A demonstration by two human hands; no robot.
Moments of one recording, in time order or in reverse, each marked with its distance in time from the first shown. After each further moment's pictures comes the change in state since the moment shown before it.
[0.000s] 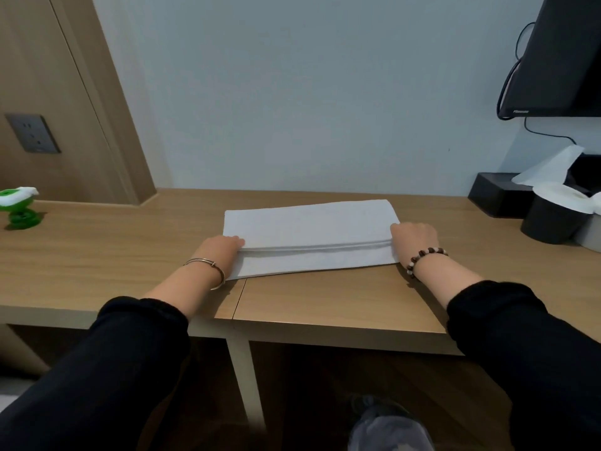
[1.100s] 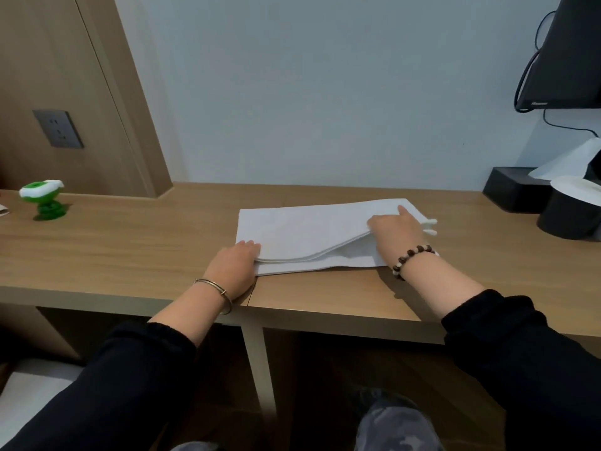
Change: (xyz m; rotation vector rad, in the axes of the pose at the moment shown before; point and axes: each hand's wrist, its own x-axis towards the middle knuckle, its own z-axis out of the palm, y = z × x) left_hand -0.039 0.014 0.019 -0.184 0.183 0.051; right_hand -0.016 -0.045 -0.026 0.068 0.183 -0.192
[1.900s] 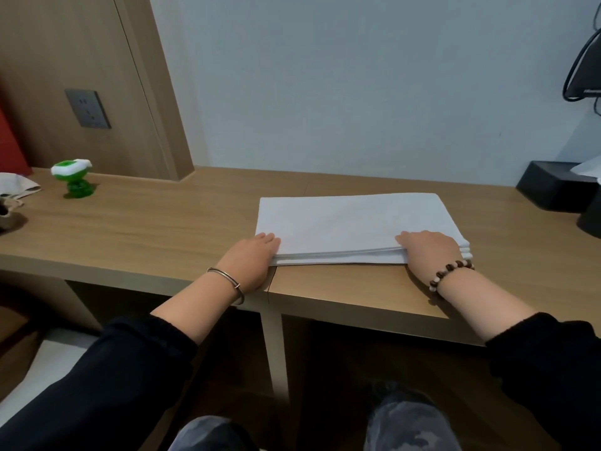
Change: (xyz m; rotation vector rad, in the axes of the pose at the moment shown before) left_hand -0.017 -0.003 -0.008 0.091 -0.129 0.091; right_hand -0.032 -0.001 0.013 0.087 -0.140 0.039
